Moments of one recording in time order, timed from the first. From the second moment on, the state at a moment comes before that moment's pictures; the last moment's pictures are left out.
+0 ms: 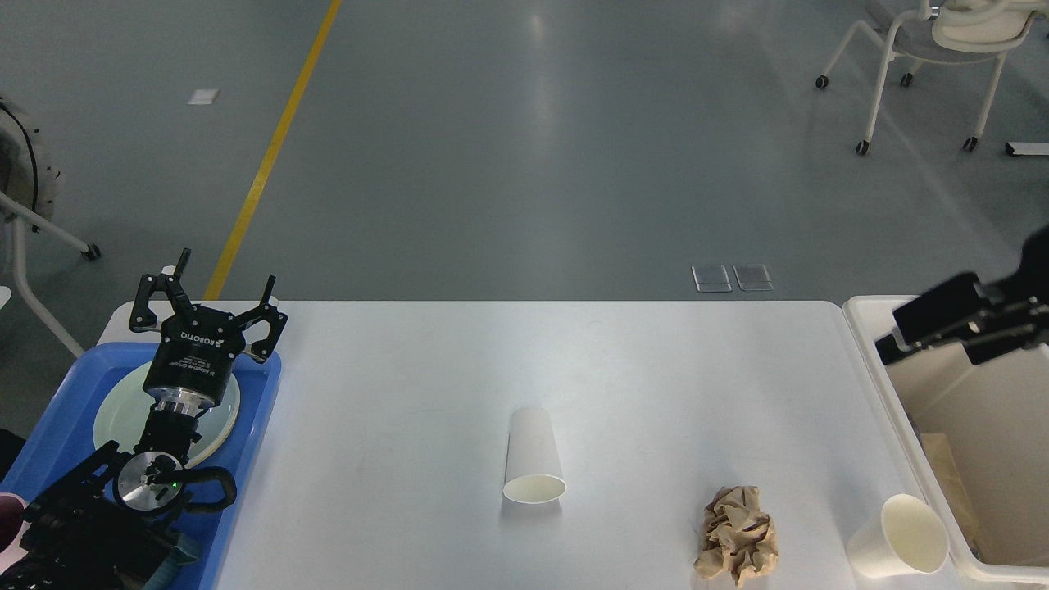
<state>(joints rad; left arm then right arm) -0.49 0.25 -0.99 -0.48 -0.16 -0.81 -0.35 2.39 -0.88 -1.47 1.64 -0.86 0.66 0.26</state>
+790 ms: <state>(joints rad) -0.49 0.25 -0.99 -0.48 -0.16 -0.81 -0.35 1.32 -0.91 -1.17 1.29 -0.86 -0.07 0.26</state>
